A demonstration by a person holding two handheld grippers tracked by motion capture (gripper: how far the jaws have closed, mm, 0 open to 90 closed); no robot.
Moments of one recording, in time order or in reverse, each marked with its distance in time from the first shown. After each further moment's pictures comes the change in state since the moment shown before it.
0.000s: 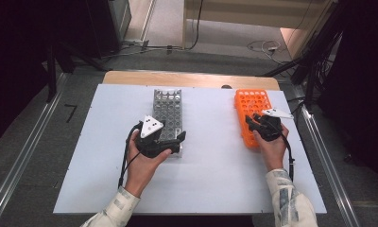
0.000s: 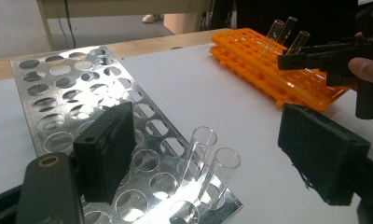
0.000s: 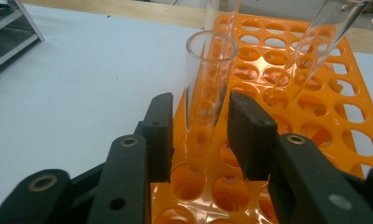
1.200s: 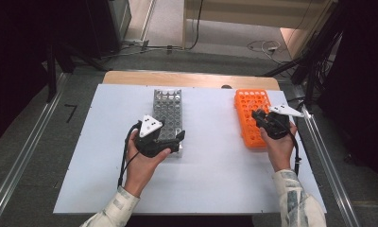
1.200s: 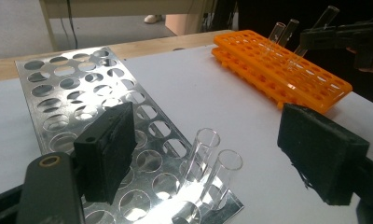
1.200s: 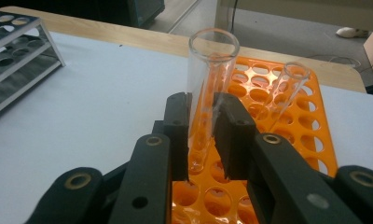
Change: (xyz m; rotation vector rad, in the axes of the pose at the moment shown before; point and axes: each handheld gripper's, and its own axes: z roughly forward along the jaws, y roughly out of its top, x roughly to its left) left arm 0.001 0.002 -0.002 -0.002 0.006 -0.006; right arm 0.001 0.021 -0.034 -0.066 0.010 -0.035
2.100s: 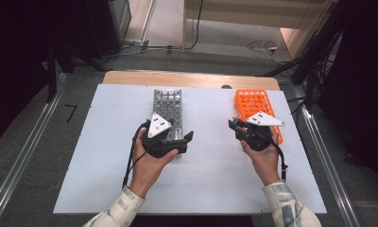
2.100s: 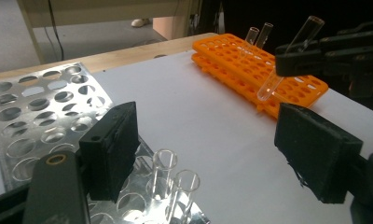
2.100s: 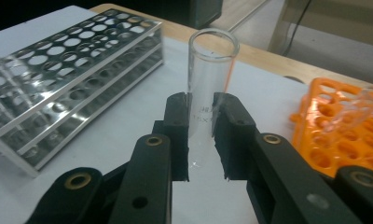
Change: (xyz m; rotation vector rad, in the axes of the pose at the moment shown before) left arm -0.023 0.011 0.004 0.000 -0.053 0.045; right arm 0.077 0.002 -0.022 -0.010 0.201 -0.136
